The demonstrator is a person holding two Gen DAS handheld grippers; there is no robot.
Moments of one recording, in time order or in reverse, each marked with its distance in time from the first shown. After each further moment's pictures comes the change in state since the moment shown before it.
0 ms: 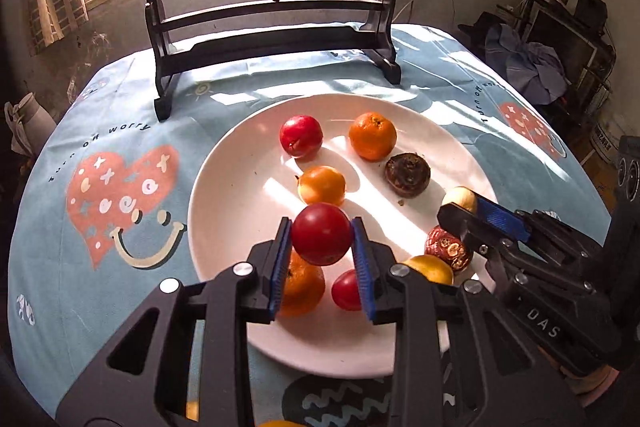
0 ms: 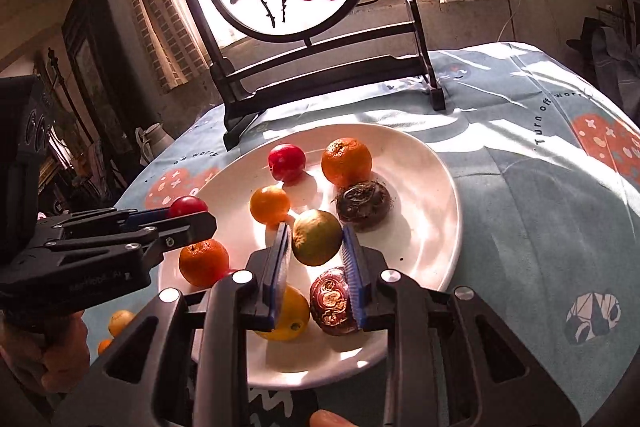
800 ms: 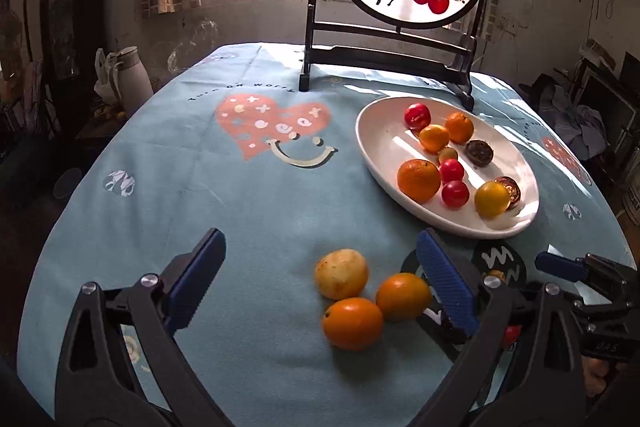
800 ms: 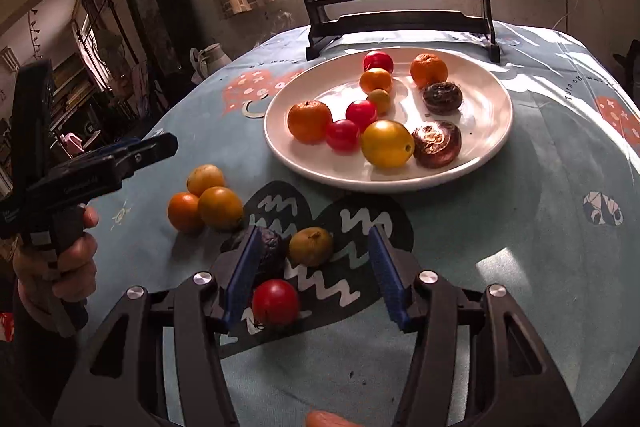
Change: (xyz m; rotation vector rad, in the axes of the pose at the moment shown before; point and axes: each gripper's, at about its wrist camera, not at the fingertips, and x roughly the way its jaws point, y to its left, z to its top) left arm -0.105 0.077 -0.117 -0.246 -0.159 0.175; right arm -0.063 0.059 -0.075 -0.179 0.220 0.124
